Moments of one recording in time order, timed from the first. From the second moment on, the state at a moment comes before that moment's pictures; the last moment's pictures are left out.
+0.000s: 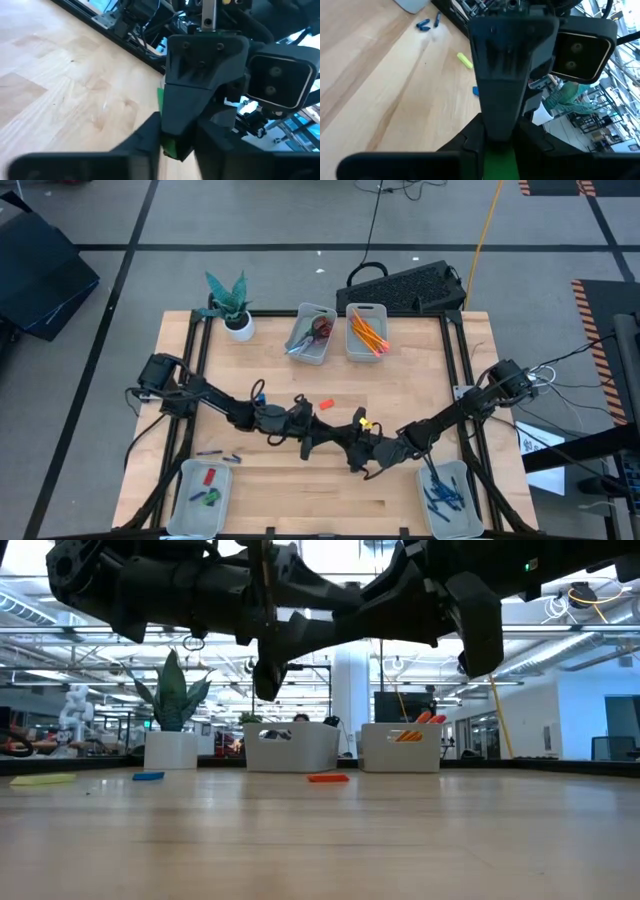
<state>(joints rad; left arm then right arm) -0.26 1.82 0.74 0.94 -0.13 -0.66 0.50 1.75 0.79 0.62 0.75 -0.60</state>
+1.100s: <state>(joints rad) -0.70 1.44 1.21 -0.96 0.12 -1.24 0.67 1.75 0.82 0.68 0.91 -0.40</state>
